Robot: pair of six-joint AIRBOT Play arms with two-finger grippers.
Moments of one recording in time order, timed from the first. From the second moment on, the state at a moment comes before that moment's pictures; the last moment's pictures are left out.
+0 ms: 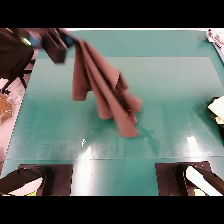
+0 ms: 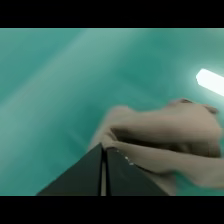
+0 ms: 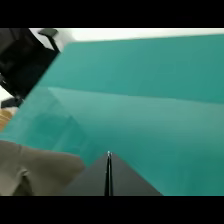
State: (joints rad) left arm -0.35 -1.16 1.69 1.12 -1.18 -0.99; right arm -0.39 -0.99 1.61 -0.64 1.32 1.25
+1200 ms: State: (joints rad) left arm -0.12 -0.97 1.09 1.41 -1.22 -1.49; right arm -0.29 -0.99 1.22 -0.73 1.36 1.19
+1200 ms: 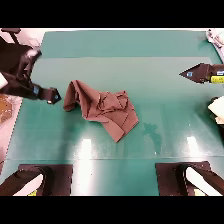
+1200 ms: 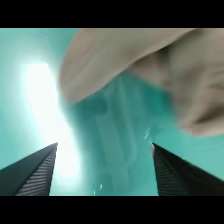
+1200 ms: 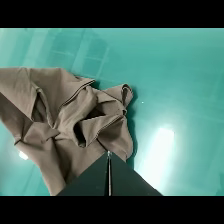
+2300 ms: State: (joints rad) left arm 0.01 -1.14 0.74 1.13 -0.72 -0.88; right arm -0.28 -0.99 1.22 -0.73 1.34 1.18
